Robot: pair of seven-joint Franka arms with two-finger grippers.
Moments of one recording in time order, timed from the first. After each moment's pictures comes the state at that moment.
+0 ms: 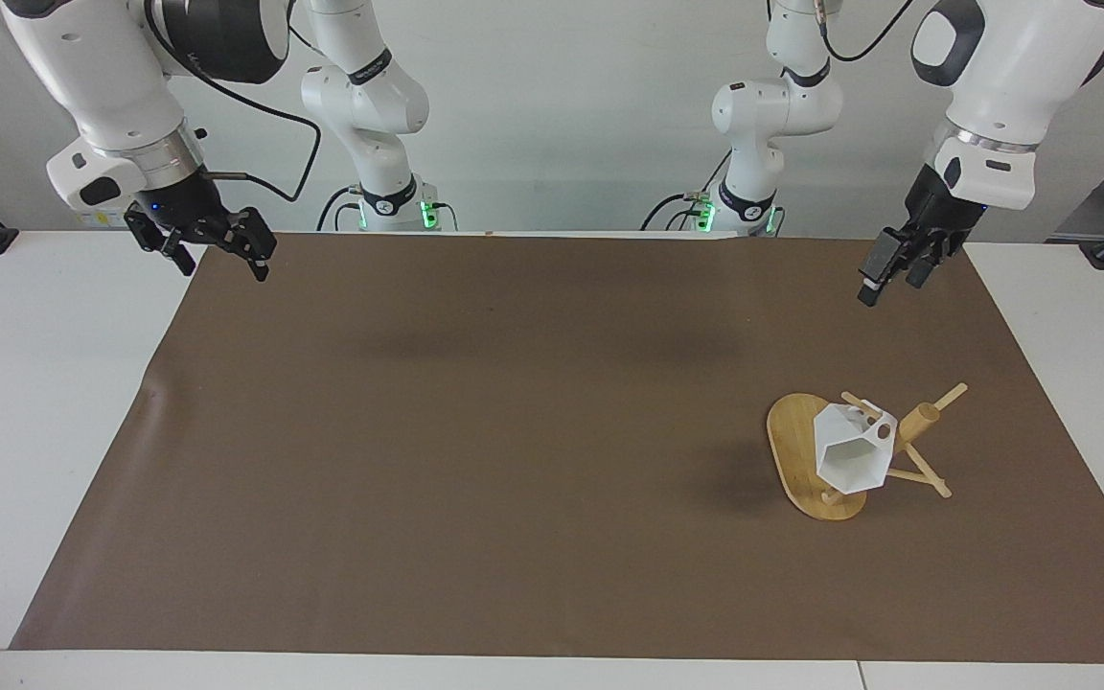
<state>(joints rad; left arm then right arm) 0.01 -0.09 -0.09 -1.73 -0.07 1.83 -0.35 -0.26 0.01 0.19 -1.59 -0.03 1.60 0.01</state>
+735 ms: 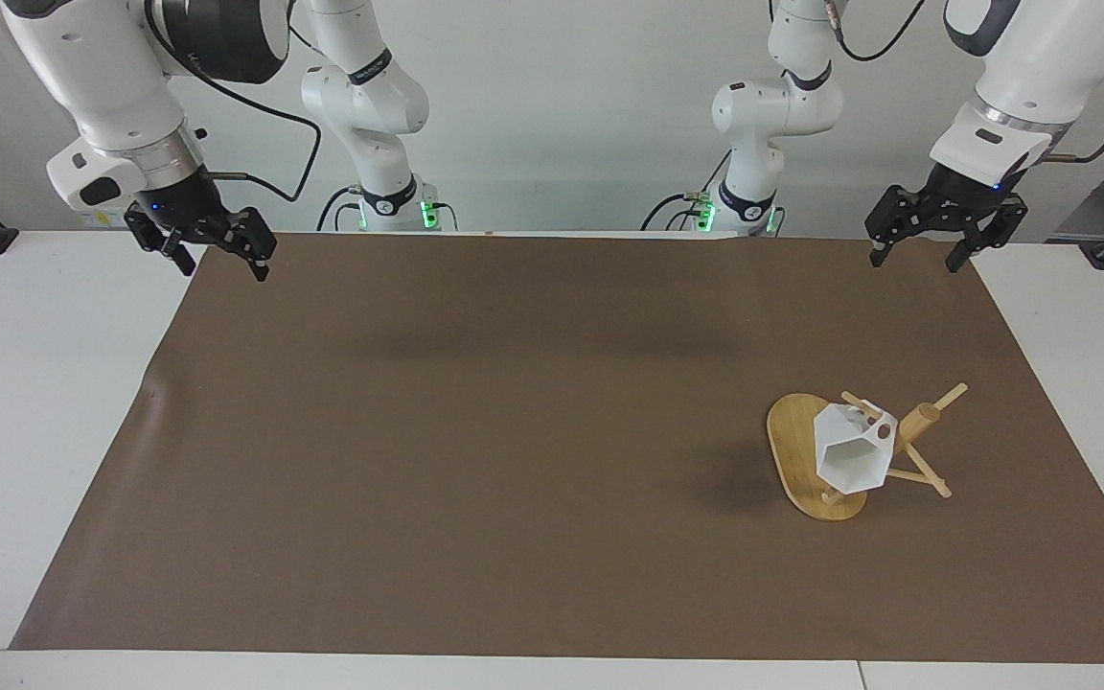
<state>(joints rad) 0.00 -0.02 -0.09 -1.54 -0.01 1.56 0.08 -0.26 0.01 0.19 -1.59 -0.03 1.60 0.01</state>
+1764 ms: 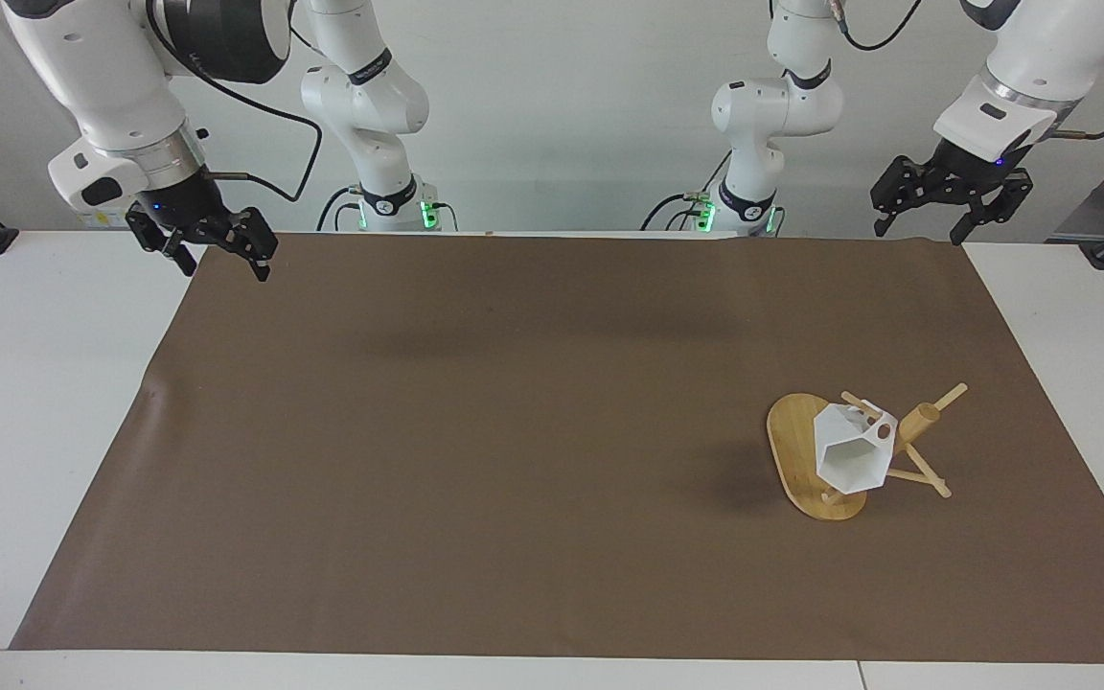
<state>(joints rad) -0.03 -0.06 -0.03 -1.54 -0.01 1.46 0.14 -0.26 0.01 0.19 -1.59 -0.03 1.60 0.01</state>
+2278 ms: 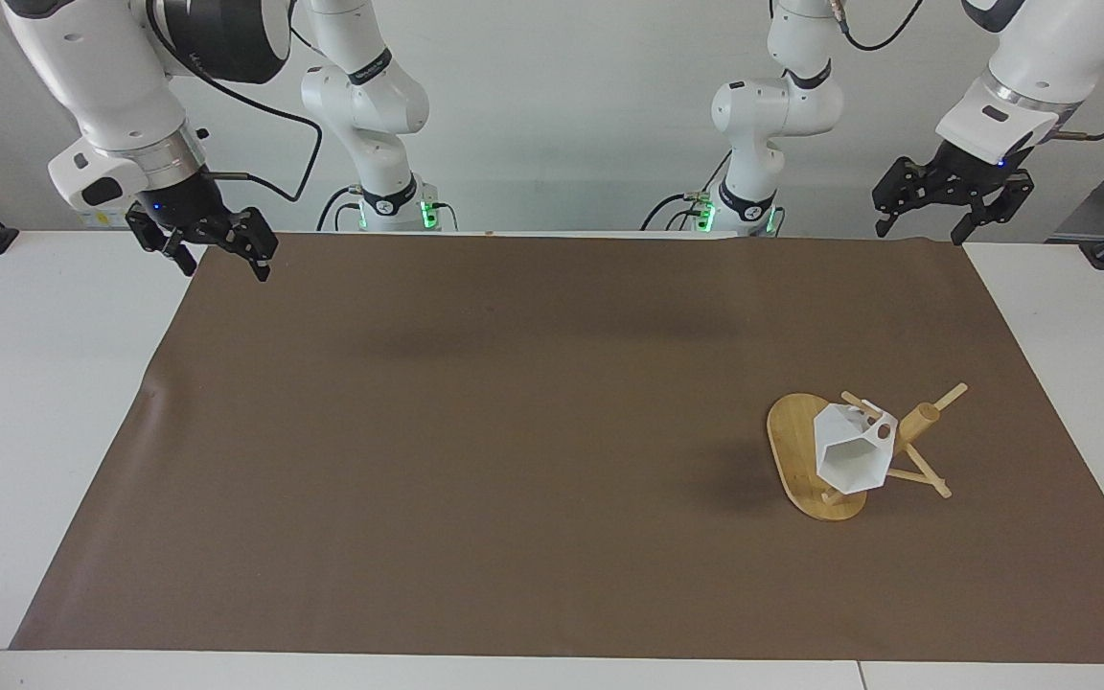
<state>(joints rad) -0.03 -0.06 -0.02 -1.54 -0.01 1.46 0.14 -0.26 0.01 0.19 -1.59 -0.03 1.60 0.01</state>
